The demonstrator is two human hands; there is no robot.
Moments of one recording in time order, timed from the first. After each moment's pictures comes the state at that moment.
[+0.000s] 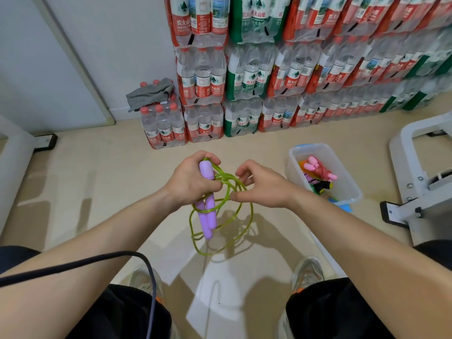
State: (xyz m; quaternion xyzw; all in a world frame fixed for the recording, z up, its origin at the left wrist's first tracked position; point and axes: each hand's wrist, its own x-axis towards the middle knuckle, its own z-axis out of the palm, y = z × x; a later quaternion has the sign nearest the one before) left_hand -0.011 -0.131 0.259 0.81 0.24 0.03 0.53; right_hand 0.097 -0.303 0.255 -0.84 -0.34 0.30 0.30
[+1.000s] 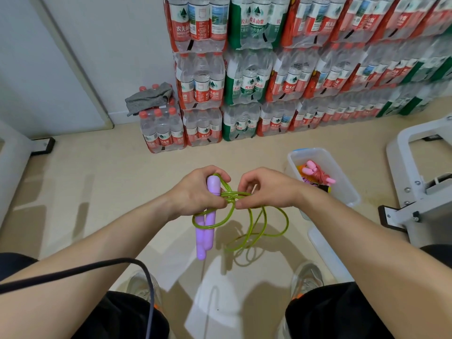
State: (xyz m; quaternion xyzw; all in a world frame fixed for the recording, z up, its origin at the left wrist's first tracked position) left_hand -0.013 -0.135 0.261 0.83 0.17 -0.08 0.53; right_hand 0.112 -0.309 0.266 -0.79 -0.38 0.38 0.30
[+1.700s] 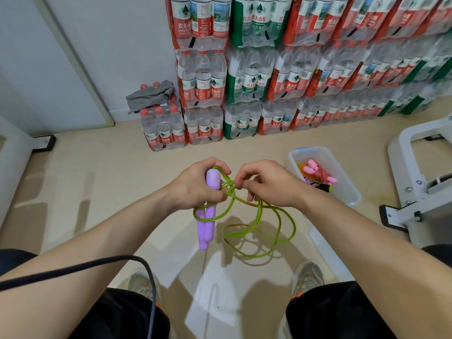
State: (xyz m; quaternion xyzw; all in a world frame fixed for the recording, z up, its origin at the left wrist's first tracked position) left_hand -0.012 -0.129 0.267 0.83 0.15 -0.06 0.54; right_hand 0.103 -0.308 0.272 -0.81 -0.42 0.27 0.32
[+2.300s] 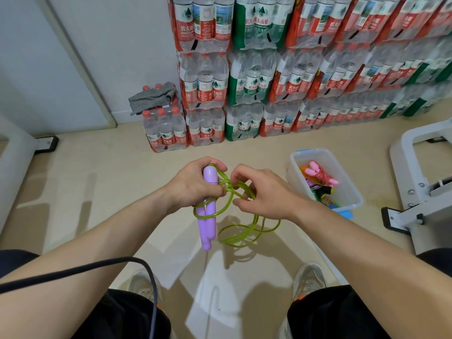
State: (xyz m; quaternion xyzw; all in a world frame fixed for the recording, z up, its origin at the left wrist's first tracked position) left_hand -0.011 -0.123 0.266 0.78 0.21 -0.04 0.59; right_hand 0.089 -0.308 0.263 -0.80 -0.49 0.19 0.30
